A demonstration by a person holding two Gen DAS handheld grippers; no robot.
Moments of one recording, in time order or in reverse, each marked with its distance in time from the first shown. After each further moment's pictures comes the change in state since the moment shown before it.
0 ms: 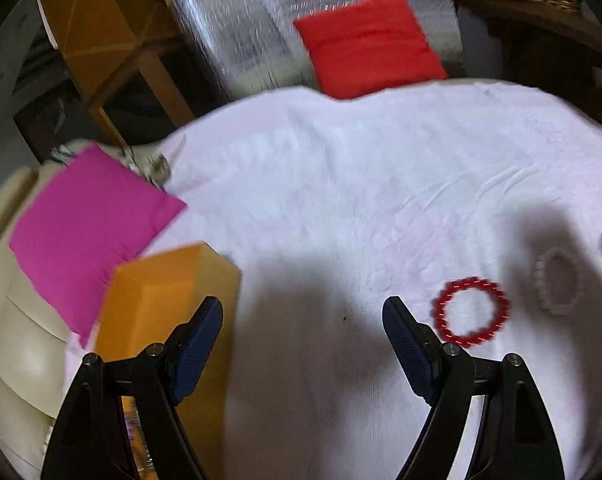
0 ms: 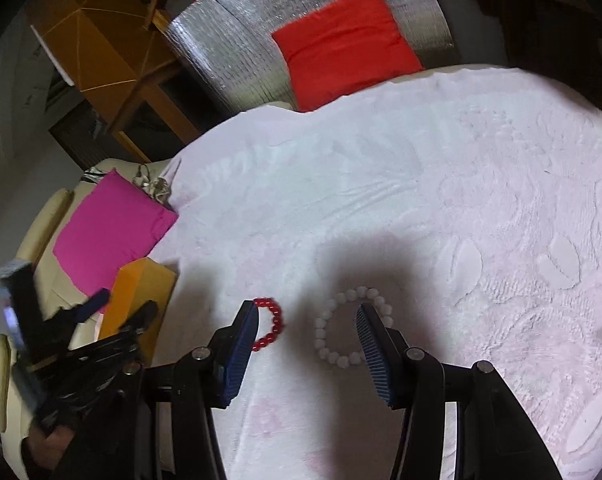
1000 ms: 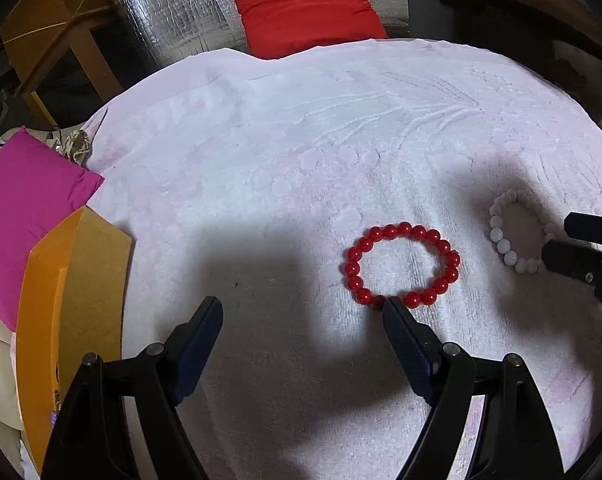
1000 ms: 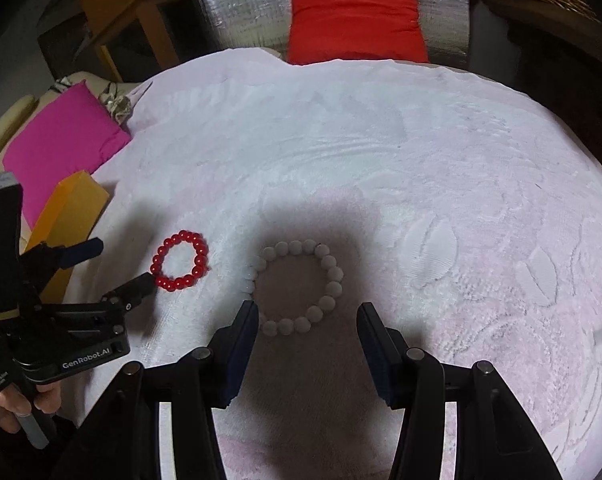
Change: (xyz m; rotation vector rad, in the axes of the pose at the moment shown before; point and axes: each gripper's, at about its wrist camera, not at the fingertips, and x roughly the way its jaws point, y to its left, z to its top) left arm 0.019 -0.043 -0.021 0.074 0.090 -0.218; right arm 0.042 0.006 -0.024 -0.253 0.144 -0.209
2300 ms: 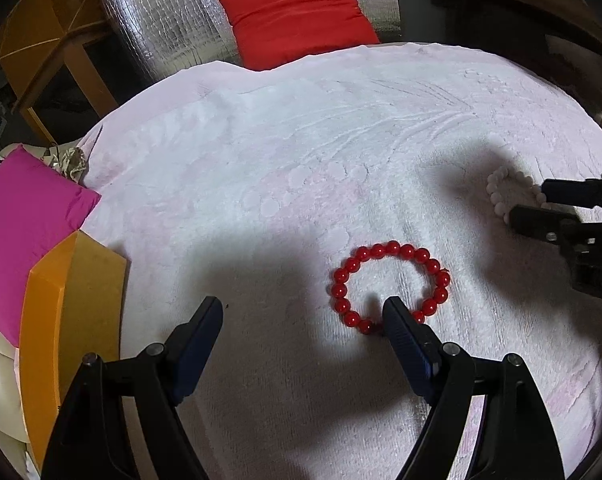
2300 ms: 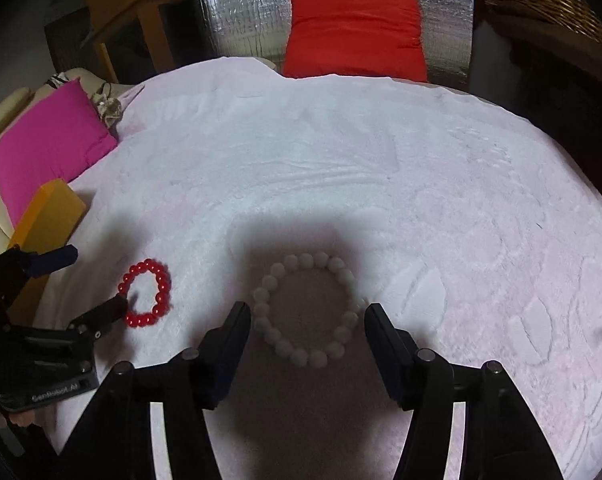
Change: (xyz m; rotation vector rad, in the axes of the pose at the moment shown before) left arm 0.005 -0.009 0.009 0.028 -0.028 -0.003; right arm 0.027 -0.014 0.026 -0.030 -0.042 -0.067
